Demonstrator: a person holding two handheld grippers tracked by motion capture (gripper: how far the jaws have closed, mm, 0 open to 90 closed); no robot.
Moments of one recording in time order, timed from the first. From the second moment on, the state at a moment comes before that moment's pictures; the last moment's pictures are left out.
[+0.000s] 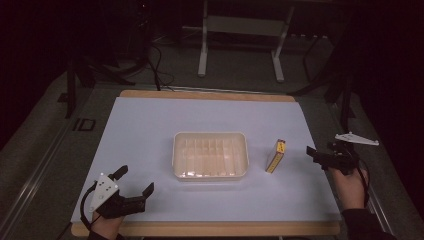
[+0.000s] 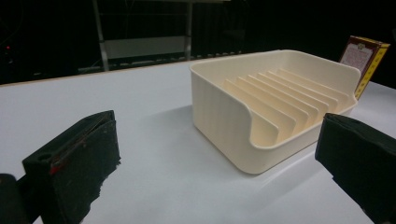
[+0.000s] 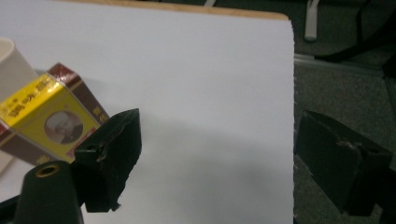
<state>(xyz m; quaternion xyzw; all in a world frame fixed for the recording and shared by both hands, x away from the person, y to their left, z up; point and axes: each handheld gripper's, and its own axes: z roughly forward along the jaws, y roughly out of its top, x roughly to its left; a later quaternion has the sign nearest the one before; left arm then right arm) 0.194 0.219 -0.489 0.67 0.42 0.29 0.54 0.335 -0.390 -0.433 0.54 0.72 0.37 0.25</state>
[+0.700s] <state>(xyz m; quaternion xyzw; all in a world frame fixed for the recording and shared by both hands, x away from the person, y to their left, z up) 0.195 0.215 -0.491 0.68 0.41 0.30 0.53 0.339 -0.385 -0.439 0.51 0.82 0.25 0.09</state>
